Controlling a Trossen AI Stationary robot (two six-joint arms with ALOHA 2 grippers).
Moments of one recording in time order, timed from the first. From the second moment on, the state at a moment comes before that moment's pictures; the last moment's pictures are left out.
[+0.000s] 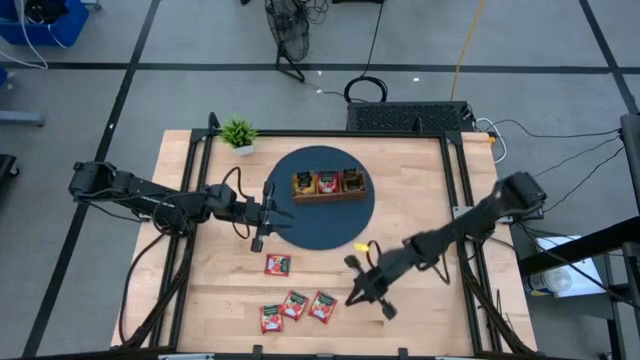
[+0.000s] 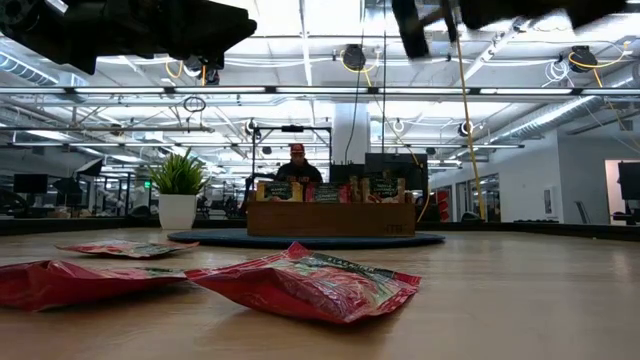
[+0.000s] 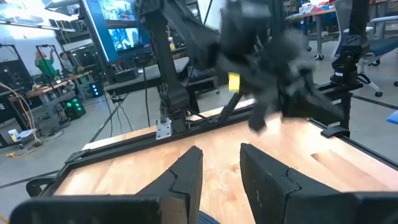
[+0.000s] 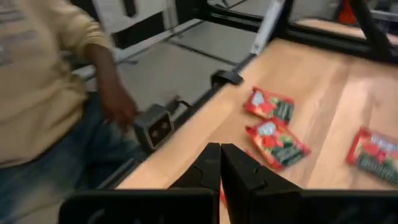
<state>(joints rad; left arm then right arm) -0.06 1.15 0.41 0.76 0.13 0.23 0.45 1.59 0.81 0.42 -0.20 -0.03</state>
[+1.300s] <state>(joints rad) -0.06 1.15 0.41 0.76 0.13 0.23 0.57 1.92 1.26 -0.31 0.42 0.01</state>
